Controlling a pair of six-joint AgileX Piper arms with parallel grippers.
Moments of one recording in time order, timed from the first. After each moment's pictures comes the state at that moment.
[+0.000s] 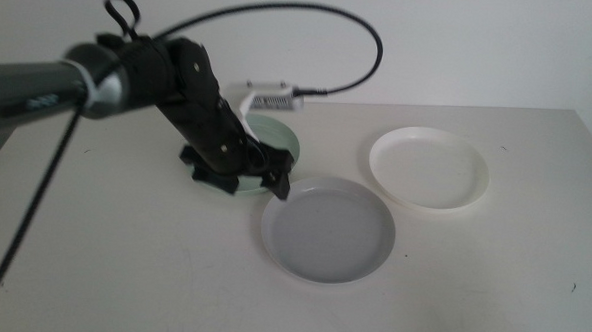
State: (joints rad) left arm -0.37 1.98 -1.49 -0.38 0.81 0.14; right arm 0.07 -0.01 0.03 0.13 0.19 -0.18
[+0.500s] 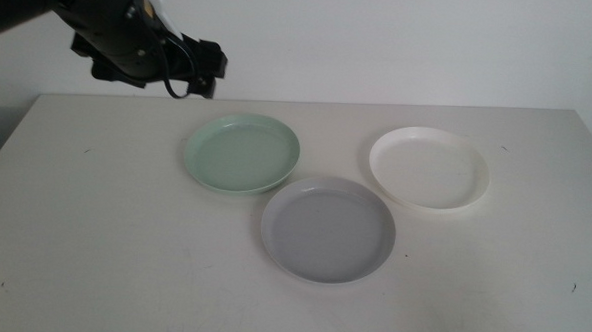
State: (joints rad) left arm -0.36 1.64 -1.51 0.12 0.86 -0.21; right arm 0.07 -0.01 0.03 0.13 0.19 -0.18
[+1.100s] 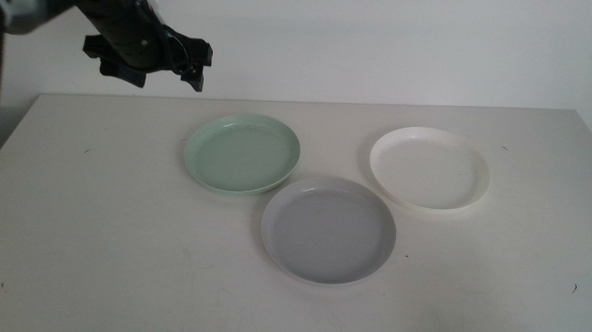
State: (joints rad) left arm -0.20 1.96 -1.81 0.00 0.91 -0.10; right arm 0.07 -0.01 0.03 0.13 0.19 -0.18
